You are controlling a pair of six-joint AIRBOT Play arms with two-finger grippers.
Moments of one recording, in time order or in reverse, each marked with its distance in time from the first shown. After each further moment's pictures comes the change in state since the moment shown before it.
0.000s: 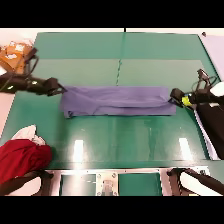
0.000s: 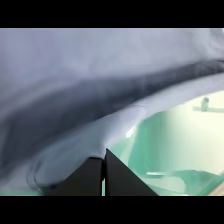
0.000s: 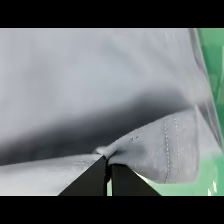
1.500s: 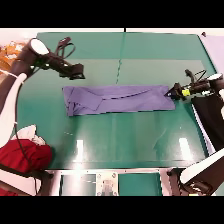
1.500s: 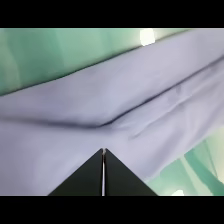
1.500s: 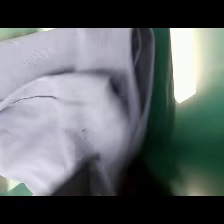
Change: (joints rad) left arm -0.233 -0.445 0.503 0.177 0.046 -0.146; right arm -0.249 -0.830 0.626 0.340 0.441 -0.551
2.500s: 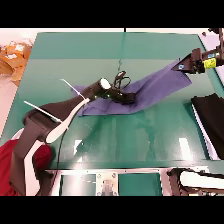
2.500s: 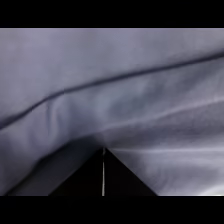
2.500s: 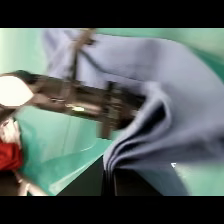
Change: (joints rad) left arm -0.461 -0.377 0.041 -0.406 0.366 0.062; right arm 0.175 0.589 0.084 0.108 0.230 0.179
